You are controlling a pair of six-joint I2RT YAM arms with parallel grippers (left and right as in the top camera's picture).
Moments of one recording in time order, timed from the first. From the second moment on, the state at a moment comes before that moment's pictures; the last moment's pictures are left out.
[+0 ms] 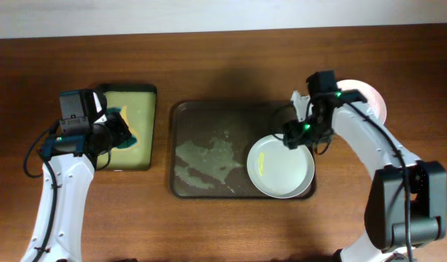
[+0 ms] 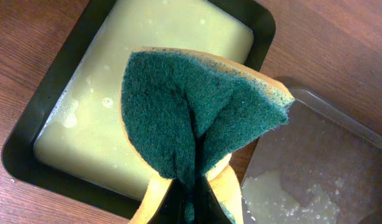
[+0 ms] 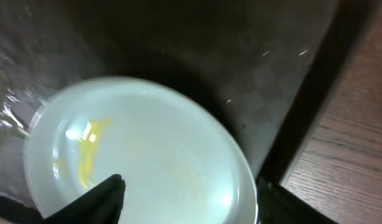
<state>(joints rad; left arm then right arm) 0.13 1.40 1.09 -0.72 0.07 -0.36 0.12 1.79 1.24 -0.90 -0.19 -0.09</state>
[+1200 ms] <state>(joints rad) 0.13 1.40 1.09 -0.72 0.12 -0.36 0.15 1.82 1.07 -0.79 -0.24 0.28</state>
